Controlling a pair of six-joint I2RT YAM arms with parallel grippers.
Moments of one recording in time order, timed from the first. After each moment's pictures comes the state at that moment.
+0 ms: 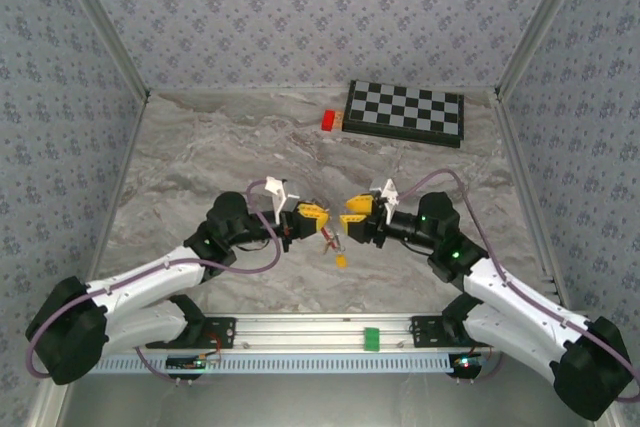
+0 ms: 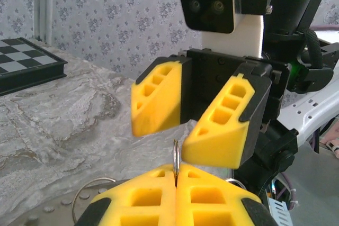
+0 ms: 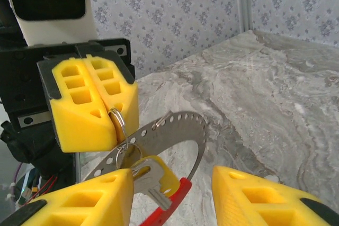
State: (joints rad) left arm -0.80 1.05 0.48 0.55 0.58 -0.31; right arm 0.65 0.84 0.44 0.28 -0.54 0.17
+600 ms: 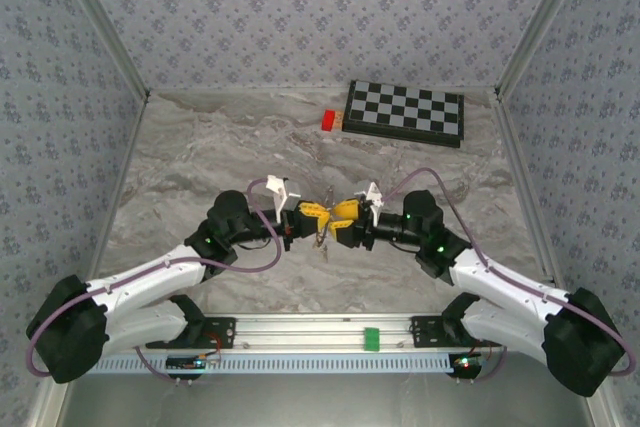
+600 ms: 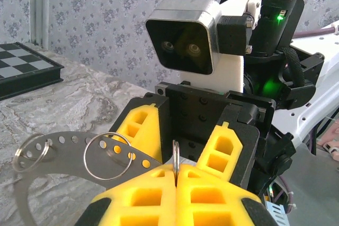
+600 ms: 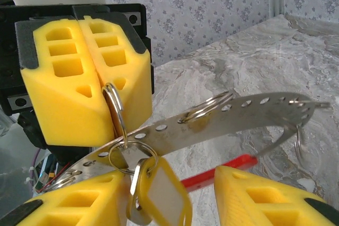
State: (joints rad) left arm -0.81 1.06 0.50 0.56 0.58 -0.32; right arm 0.70 0.98 0.44 0.40 -0.59 0.18
